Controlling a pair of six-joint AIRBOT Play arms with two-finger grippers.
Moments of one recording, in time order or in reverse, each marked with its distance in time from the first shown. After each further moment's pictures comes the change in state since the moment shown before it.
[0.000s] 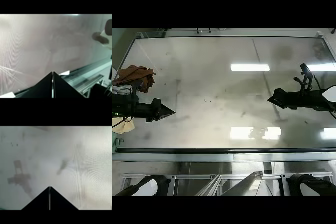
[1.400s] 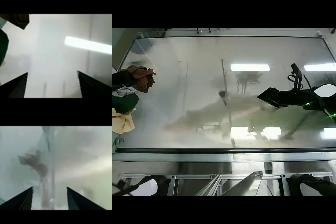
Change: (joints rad) left arm 0.016 -0.127 0.547 0.647 -0.216 -0.182; right arm 0.000 -0.124 0.008 0.223 -0.015 -0.247
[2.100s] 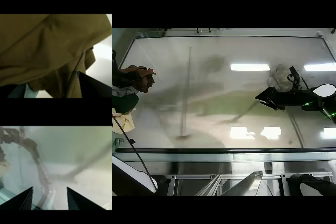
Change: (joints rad) left arm 0.078 -0.761 0.615 0.006 -0.096 -0.011; right arm 0.000 -0.012 0.000 0.058 0.056 0.099
